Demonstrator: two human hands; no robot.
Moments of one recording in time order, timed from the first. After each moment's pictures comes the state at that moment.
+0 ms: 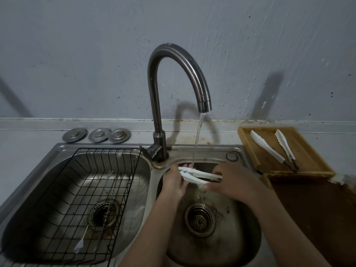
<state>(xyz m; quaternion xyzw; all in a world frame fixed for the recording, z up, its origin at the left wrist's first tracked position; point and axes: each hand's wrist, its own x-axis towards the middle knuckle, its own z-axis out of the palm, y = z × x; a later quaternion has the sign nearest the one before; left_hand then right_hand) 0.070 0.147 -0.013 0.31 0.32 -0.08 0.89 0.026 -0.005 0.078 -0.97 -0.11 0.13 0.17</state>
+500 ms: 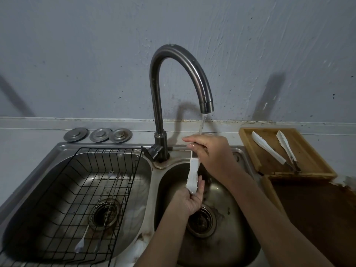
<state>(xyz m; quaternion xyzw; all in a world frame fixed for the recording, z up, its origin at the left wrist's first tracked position) 0.041 0.126 -0.018 0.01 0.42 -0.18 0.89 0.059 0.038 0.089 -0.84 -0.30 -0.21 0.40</state>
